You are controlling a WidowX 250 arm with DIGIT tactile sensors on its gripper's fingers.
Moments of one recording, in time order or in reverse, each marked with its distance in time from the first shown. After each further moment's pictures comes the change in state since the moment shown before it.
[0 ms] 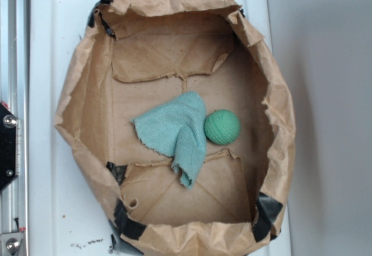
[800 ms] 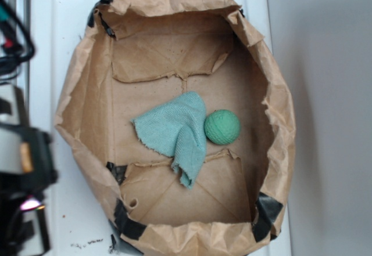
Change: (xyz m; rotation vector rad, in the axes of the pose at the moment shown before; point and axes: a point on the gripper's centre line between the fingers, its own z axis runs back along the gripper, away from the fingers) arm 0.065 -0.022 -0.034 0.024 -0.124 0.055
